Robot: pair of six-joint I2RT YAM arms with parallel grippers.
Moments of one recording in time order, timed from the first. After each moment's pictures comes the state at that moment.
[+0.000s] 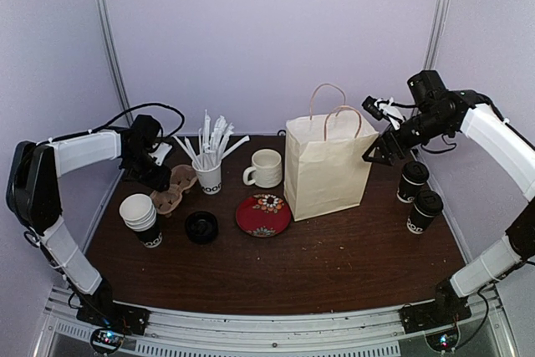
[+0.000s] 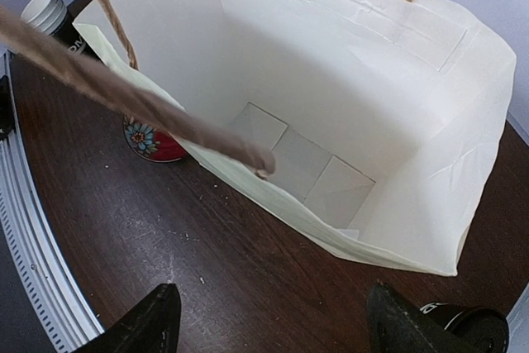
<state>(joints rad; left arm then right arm) -0.25 1.66 1.22 -0.70 -0.08 0.14 0.28 1.42 1.49 -0.99 -0.43 -0.42</state>
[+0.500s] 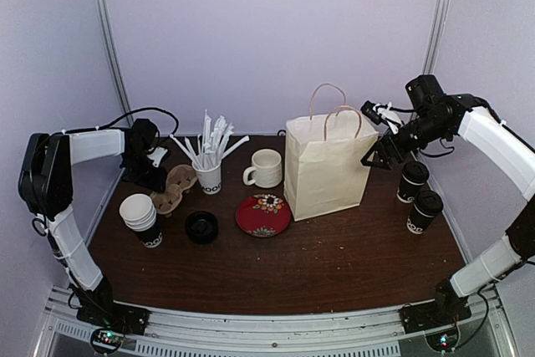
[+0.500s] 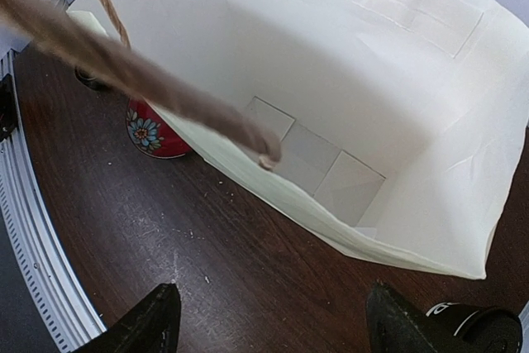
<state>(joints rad) -0.17 1.80 1.28 -0.71 -0.04 0.14 0.28 1.42 1.45 -0.97 -0.45 -0.41</state>
